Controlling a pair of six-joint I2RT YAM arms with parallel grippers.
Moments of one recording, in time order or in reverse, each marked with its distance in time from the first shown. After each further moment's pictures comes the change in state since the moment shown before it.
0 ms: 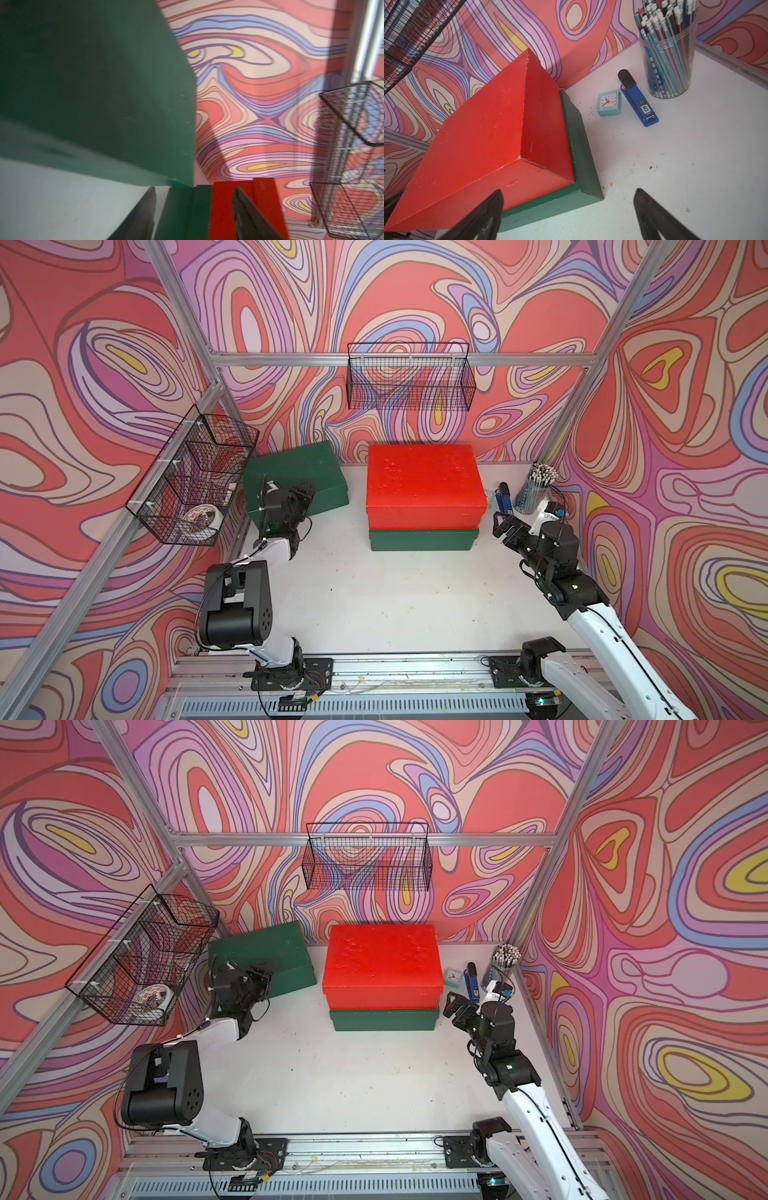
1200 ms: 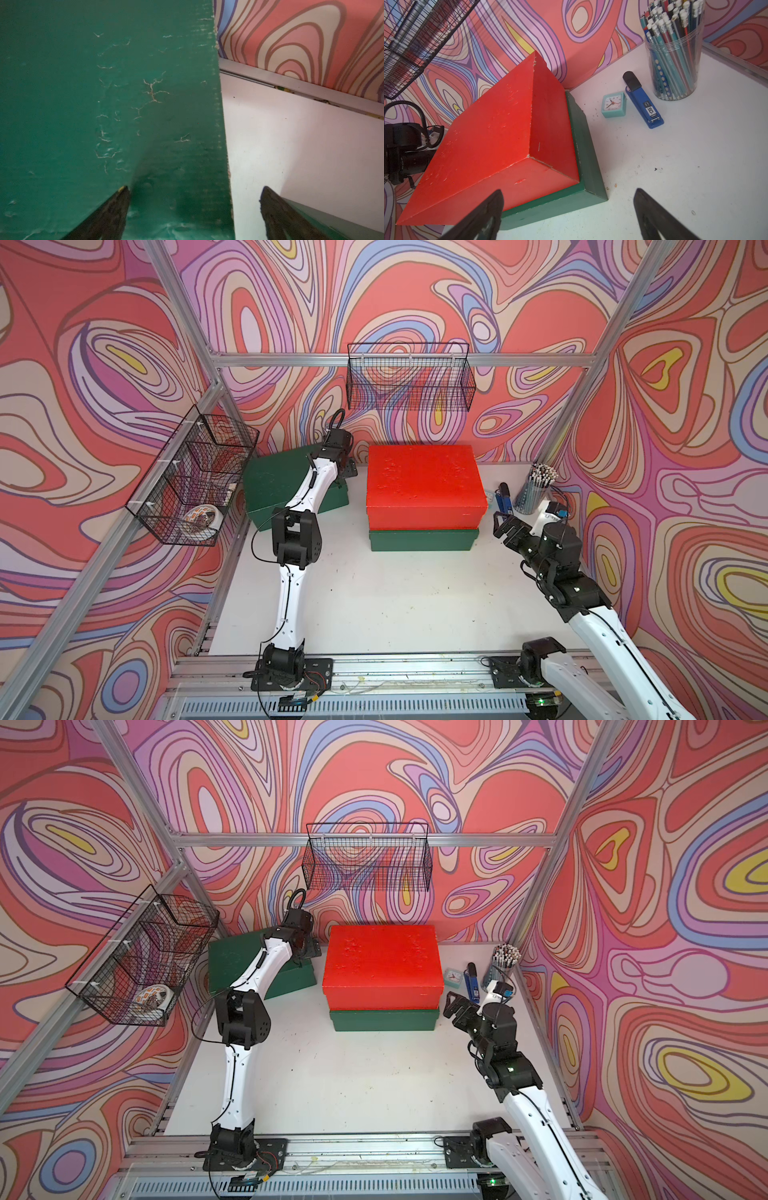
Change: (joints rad) left arm -0.260 0.819 1.421 -1.385 -0.519 0.702; right arm 0.000 -0.019 0.000 0.002 -0.018 0.000
